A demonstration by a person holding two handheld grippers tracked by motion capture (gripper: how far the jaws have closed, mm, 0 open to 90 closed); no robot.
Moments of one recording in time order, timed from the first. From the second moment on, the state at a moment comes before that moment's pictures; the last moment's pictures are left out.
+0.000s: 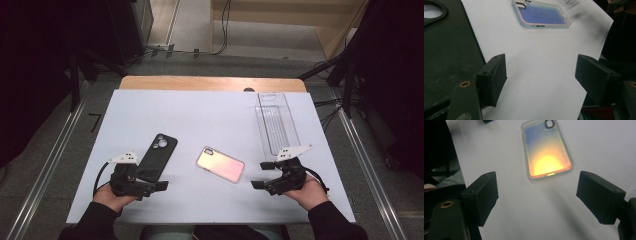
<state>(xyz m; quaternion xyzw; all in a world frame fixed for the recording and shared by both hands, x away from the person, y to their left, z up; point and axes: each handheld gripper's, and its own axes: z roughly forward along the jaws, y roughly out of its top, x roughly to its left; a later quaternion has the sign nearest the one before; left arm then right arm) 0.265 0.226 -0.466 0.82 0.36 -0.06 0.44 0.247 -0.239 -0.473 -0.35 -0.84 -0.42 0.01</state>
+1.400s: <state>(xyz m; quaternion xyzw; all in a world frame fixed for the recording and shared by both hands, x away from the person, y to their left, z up) 0.265 0.227 -0.465 0.82 0.36 -0.06 0.44 0.310 -0.177 -0.448 -0.31 -0.84 -0.45 0.00</state>
